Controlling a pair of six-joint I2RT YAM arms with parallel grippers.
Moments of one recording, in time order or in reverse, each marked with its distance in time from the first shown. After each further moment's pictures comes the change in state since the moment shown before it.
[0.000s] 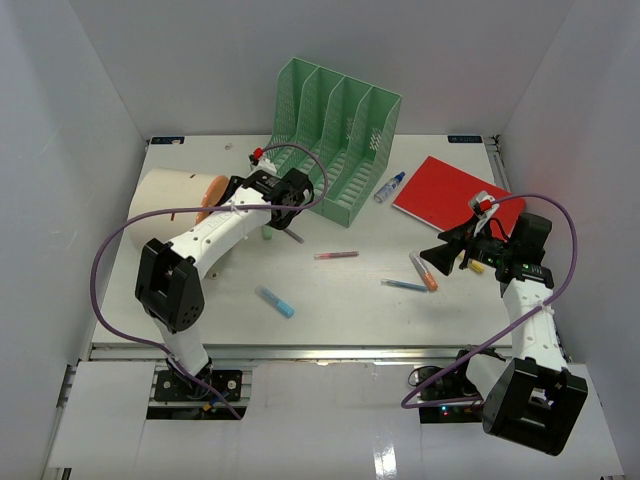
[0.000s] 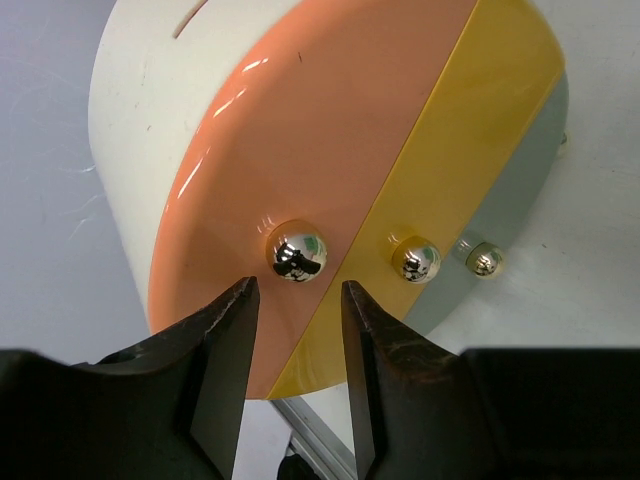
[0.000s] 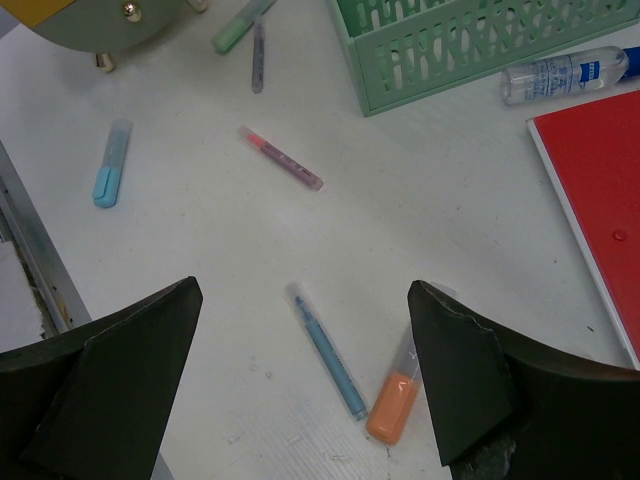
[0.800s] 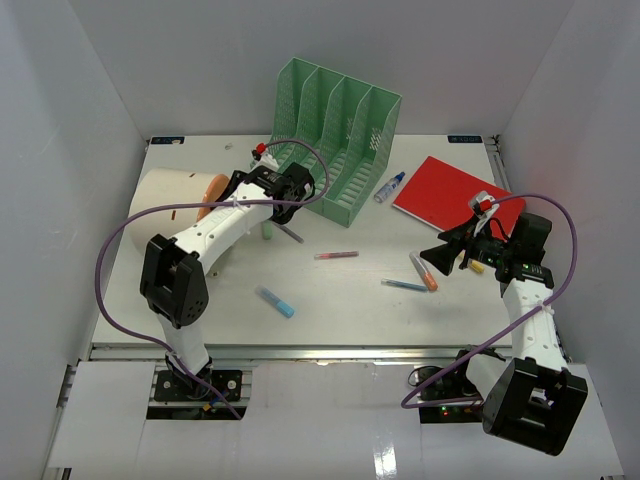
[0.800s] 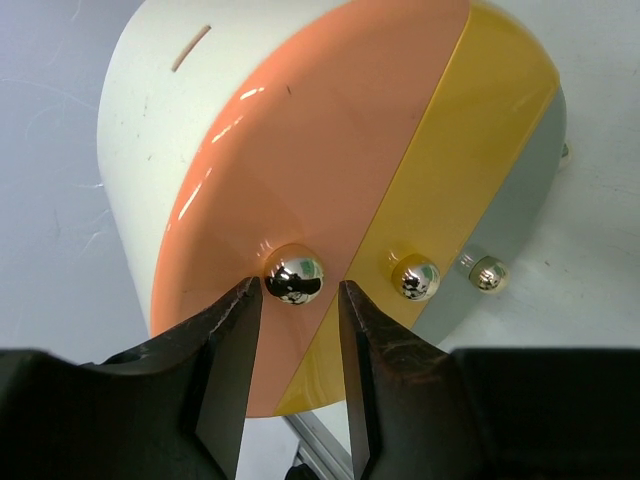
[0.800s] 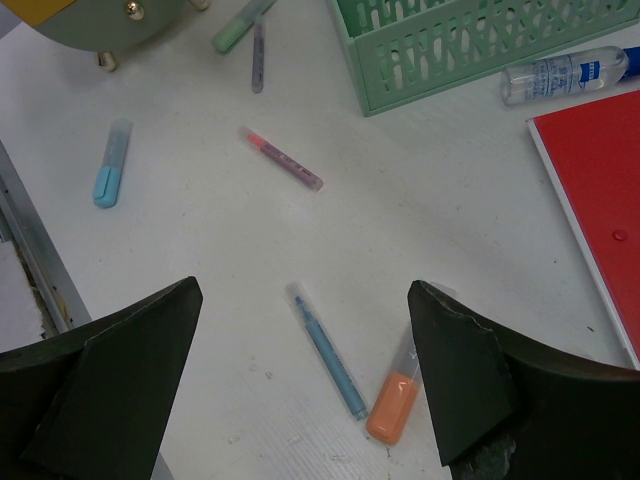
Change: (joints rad) left arm 0.017 0.042 0.042 0.027 -0.017 0.060; right arm 0.000 0.000 0.000 0.000 0.000 0.000
